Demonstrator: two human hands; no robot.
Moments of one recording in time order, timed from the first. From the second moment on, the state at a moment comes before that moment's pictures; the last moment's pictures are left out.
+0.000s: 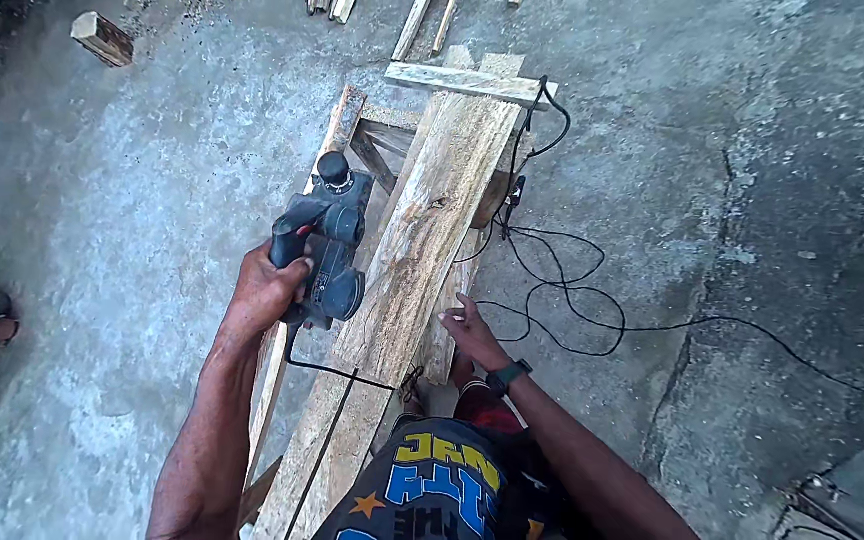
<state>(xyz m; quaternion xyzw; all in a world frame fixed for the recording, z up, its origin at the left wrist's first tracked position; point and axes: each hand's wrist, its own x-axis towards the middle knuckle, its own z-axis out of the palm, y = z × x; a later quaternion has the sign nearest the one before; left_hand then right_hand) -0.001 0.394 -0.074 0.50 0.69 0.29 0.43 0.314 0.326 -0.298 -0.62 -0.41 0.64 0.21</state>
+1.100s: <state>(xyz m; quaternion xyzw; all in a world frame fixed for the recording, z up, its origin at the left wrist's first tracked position) -0.015 0.309 -0.155 0.51 0.69 0.20 0.47 0.258 0.320 -0.275 -0.64 -0.31 0.64 0.27</state>
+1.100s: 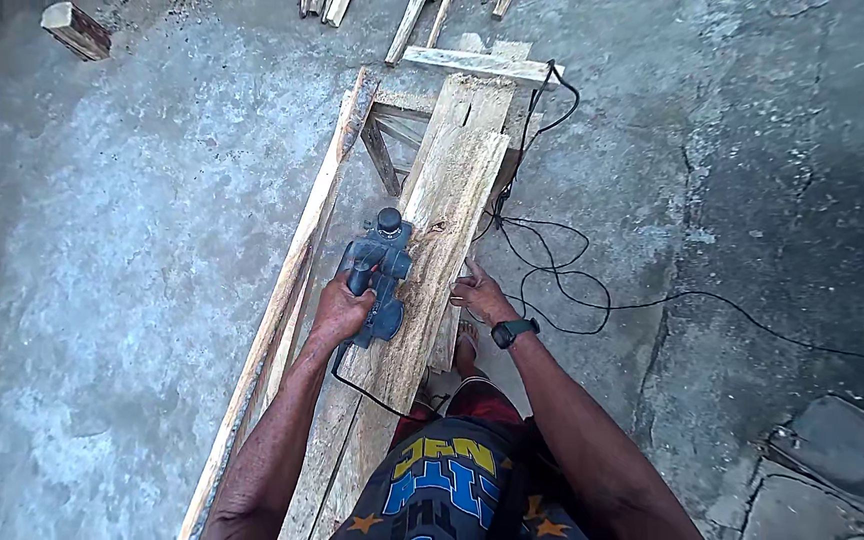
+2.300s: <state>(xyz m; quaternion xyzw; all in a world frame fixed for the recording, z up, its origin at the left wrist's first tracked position) 0.070 0.463 -0.172 0.53 0.68 0.17 0.48 0.254 0.317 -0.265 -0.64 -0.39 0.65 0.14</state>
